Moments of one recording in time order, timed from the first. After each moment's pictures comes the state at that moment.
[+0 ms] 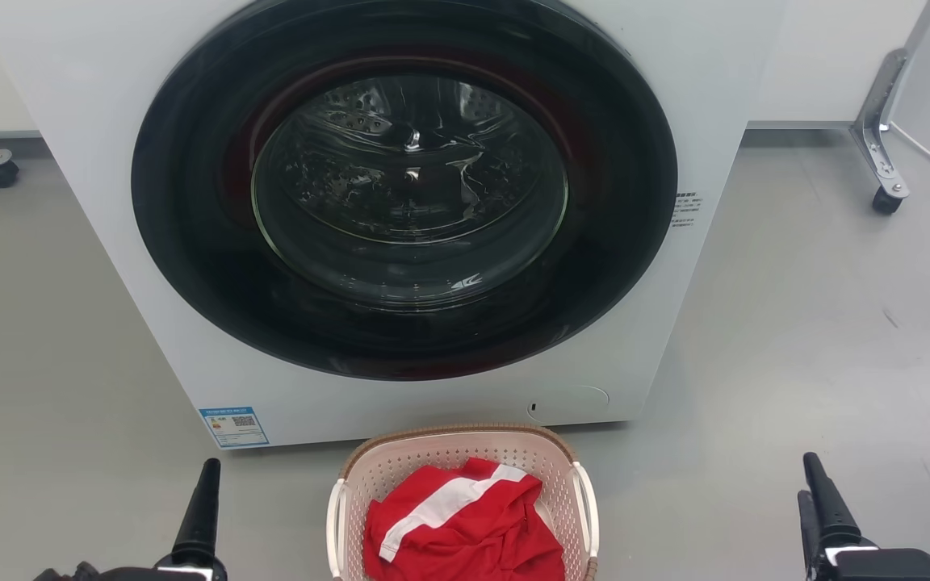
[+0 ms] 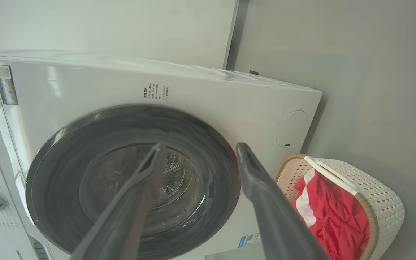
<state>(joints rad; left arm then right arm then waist) -0.01 0.03 0.04 0.28 -1.47 -0.10 0.04 -0.04 -0.03 -0.04 0.31 1.47 0.08 0.04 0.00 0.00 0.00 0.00</state>
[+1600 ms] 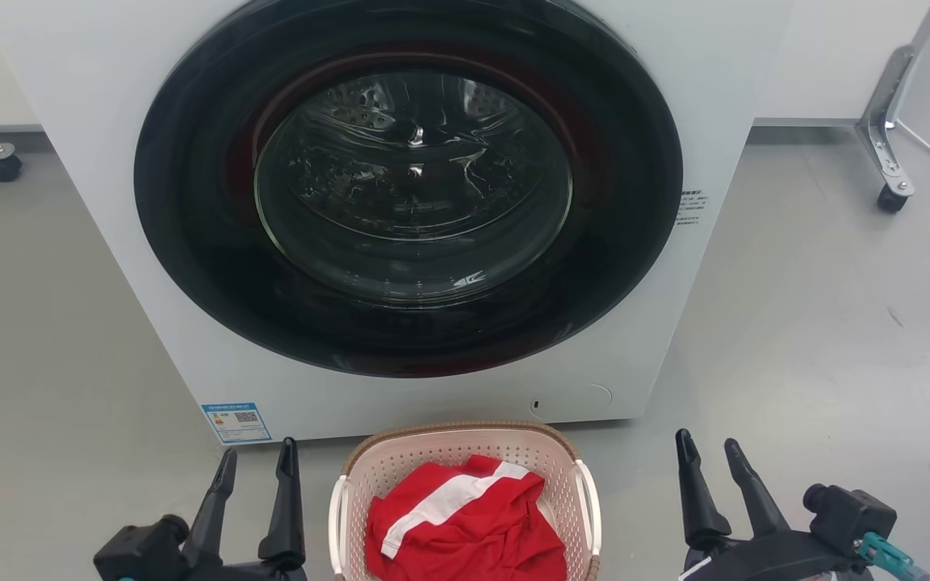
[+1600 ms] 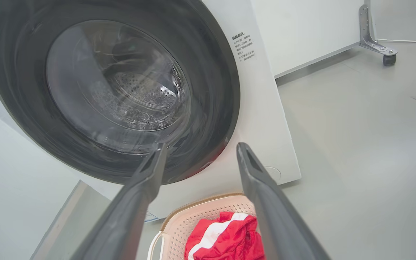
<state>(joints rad) 0.05 0.08 -0.17 0.06 -0.54 0.04 -0.14 -0.04 -0.06 0.26 0.17 0.58 -0.05 -0.14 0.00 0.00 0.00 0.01</state>
